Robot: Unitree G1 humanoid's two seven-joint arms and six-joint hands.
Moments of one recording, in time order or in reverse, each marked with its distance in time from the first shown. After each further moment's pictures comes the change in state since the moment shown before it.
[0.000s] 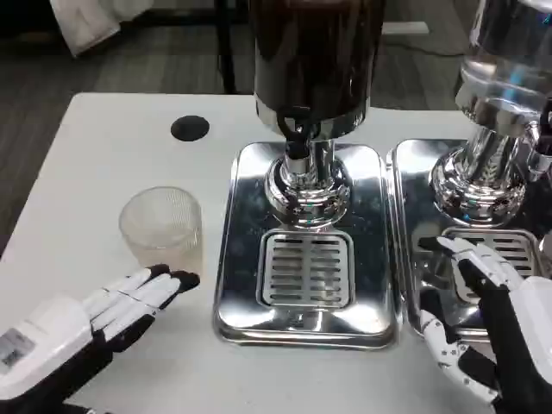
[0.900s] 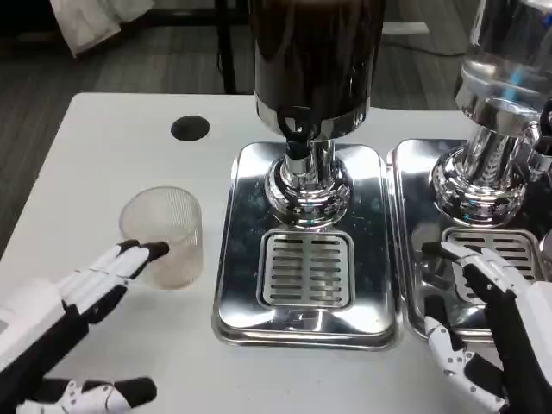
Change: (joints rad) left arm -0.007 -0.010 0.004 0.031 -0.154 0.057 -0.040; right arm 0.039 -0.020 -0.005 -0.038 0.004 -0.005 0.000
